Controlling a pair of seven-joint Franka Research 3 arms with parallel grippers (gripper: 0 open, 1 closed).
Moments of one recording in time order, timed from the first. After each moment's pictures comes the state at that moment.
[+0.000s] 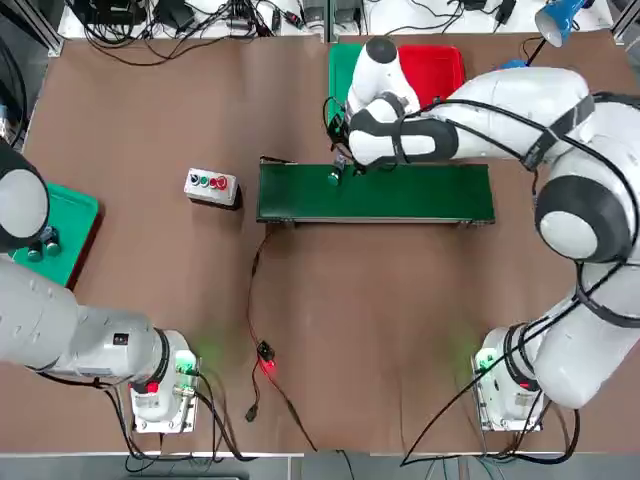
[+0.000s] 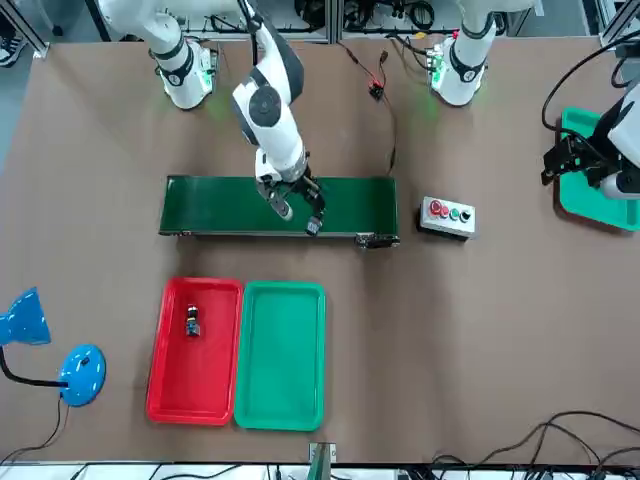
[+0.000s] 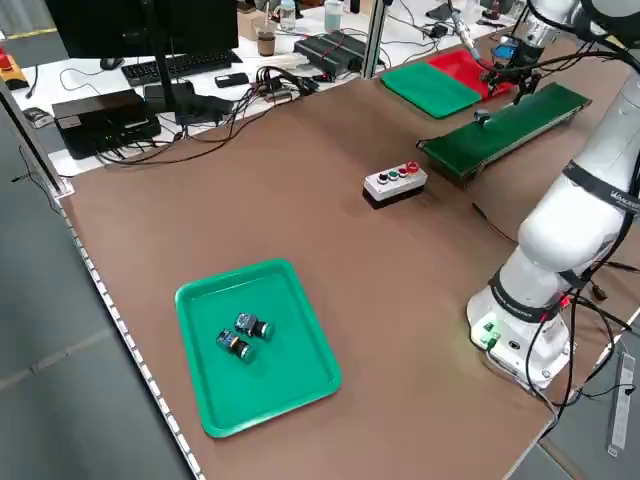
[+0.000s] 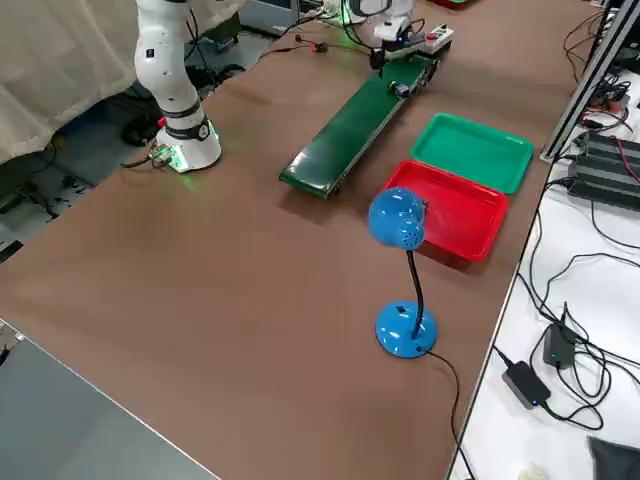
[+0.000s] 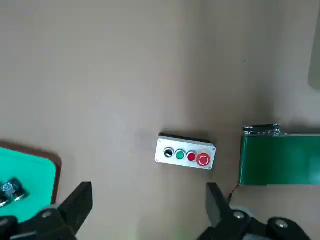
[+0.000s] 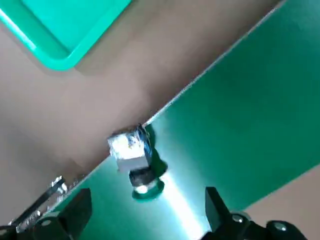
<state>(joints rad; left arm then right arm) -0.05 0.04 0.00 -1.50 -0.02 1.51 -0.03 0.70 0.41 0.08 -1.88 0.14 2.43 1.43</state>
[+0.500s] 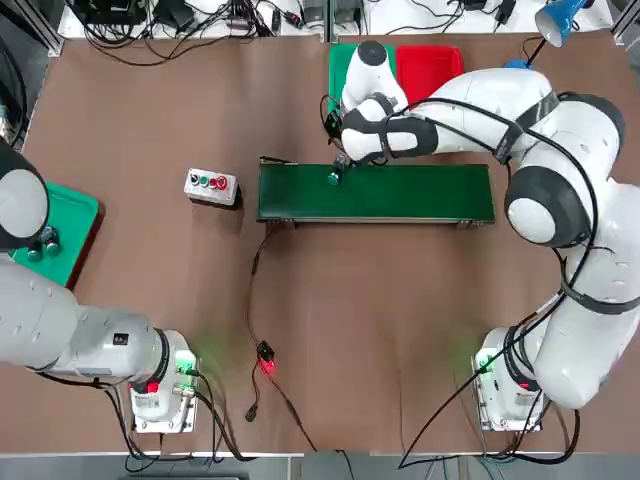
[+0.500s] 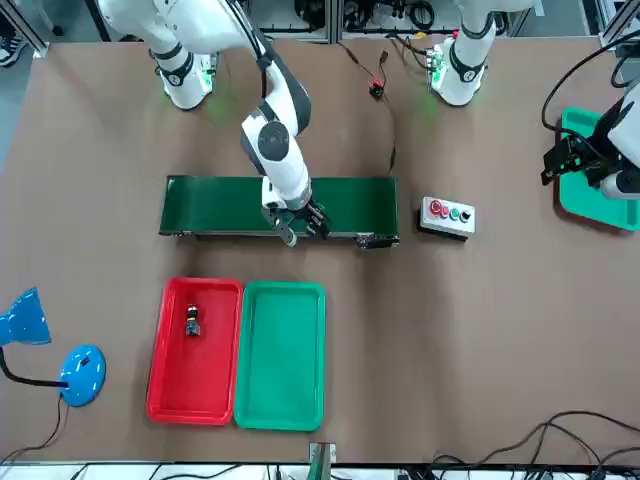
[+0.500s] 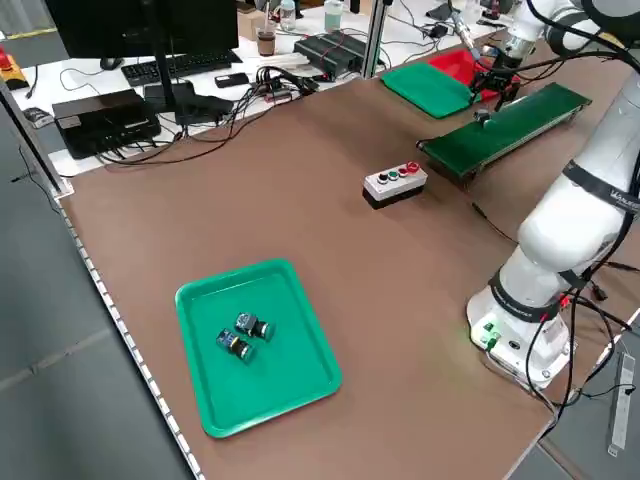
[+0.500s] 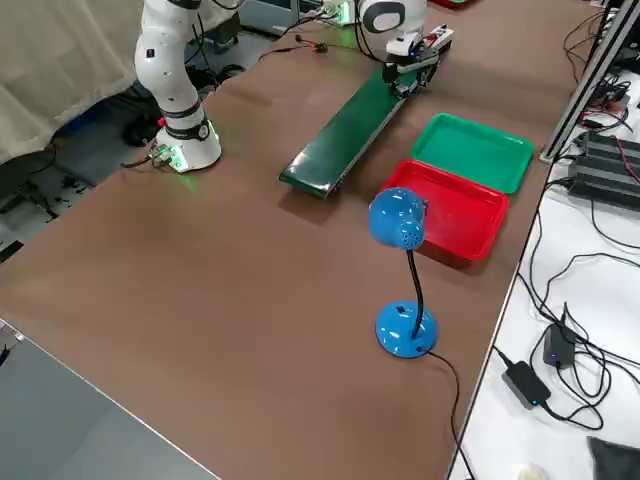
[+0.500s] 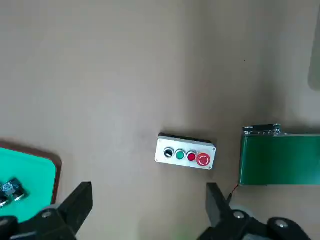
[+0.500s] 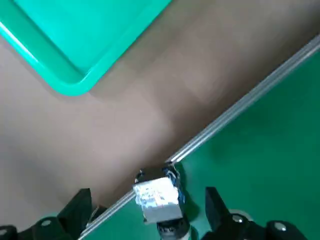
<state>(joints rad) -0.05 0.04 0.00 -1.50 -0.02 1.51 -0.03 0.71 0.55 0.06 -1.76 0.09 2.45 1.44</state>
